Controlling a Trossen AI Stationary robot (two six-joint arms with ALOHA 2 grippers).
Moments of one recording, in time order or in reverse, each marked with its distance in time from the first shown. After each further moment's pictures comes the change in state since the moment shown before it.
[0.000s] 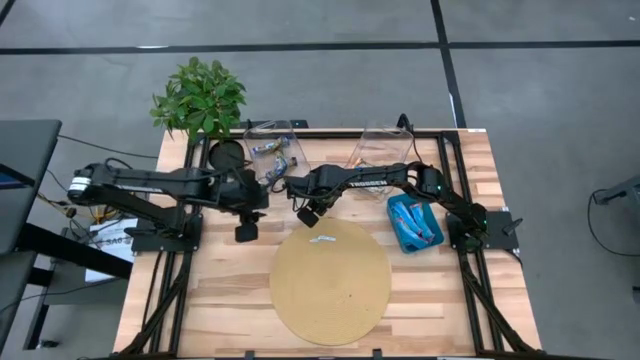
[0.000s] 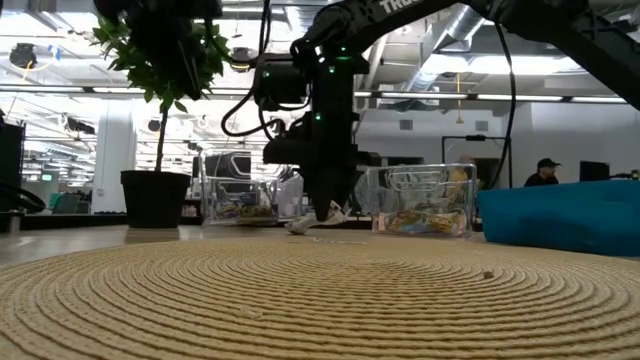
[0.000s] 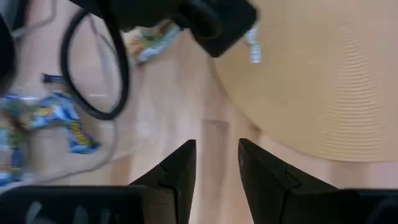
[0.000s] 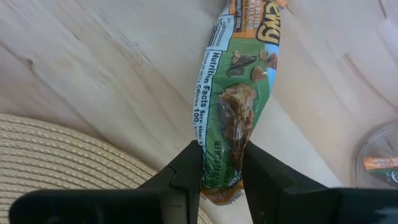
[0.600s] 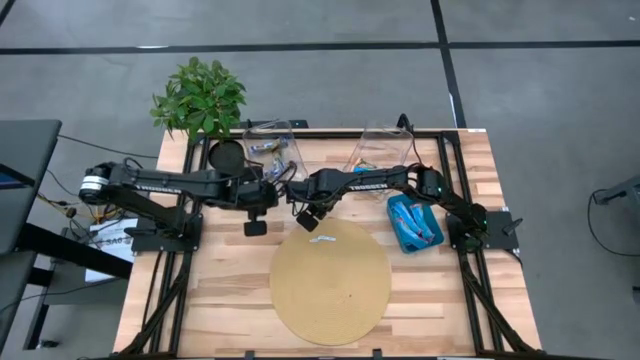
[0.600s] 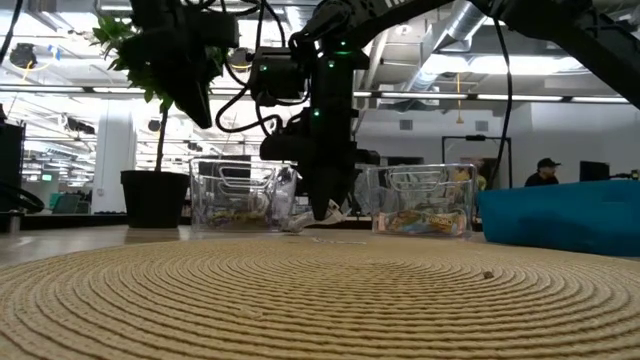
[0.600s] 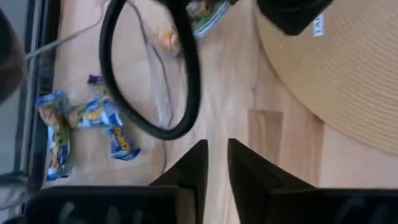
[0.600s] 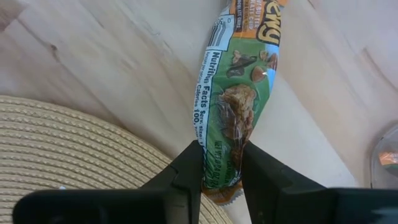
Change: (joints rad) left arm 0.039 0.134 0.000 0.017 -0.148 0.098; right arm 0.026 -0.002 0.001 0.003 -0.003 0.002
